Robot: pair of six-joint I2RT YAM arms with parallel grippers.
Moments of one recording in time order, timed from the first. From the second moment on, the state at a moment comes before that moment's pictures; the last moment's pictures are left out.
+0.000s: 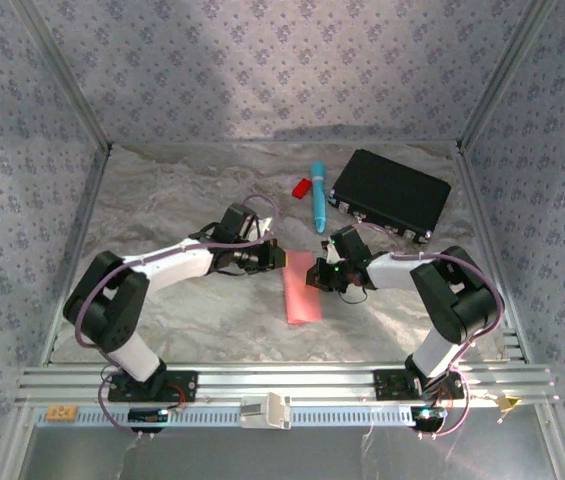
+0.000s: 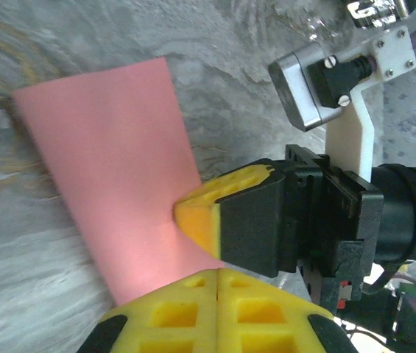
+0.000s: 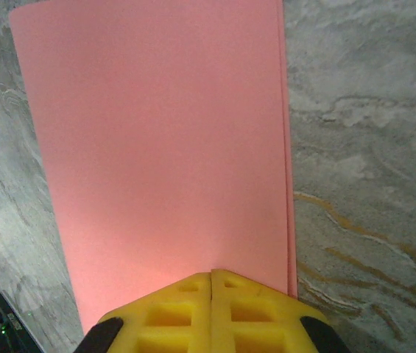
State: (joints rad) left arm -0.65 1.63 0.92 -0.12 0.58 -0.74; right arm 0.53 1.66 0.67 0.01 -0.49 0.75
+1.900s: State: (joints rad) left arm -0.62 1.88 0.98 -0.20 0.66 -0.64; right arm 0.53 1.65 0.67 0.00 -0.47 0.76
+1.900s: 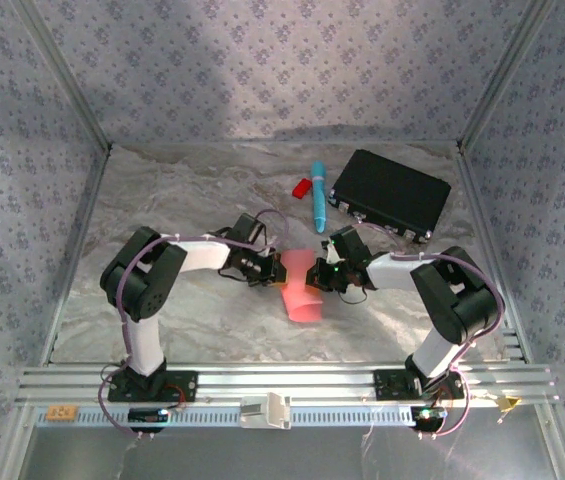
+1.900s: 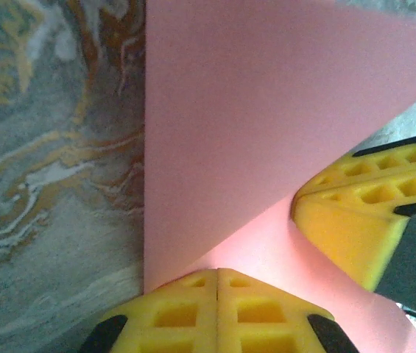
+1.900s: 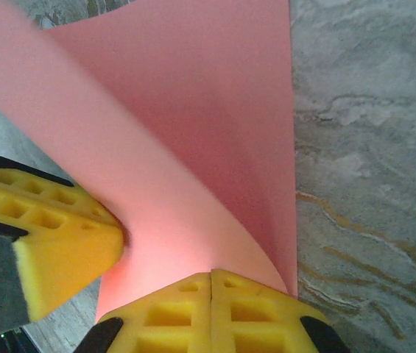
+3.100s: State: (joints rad) left arm -0.55 2.01 1.17 -0.29 0.68 -0.58; right arm 0.54 1.64 0.66 0.02 -0.45 0.78
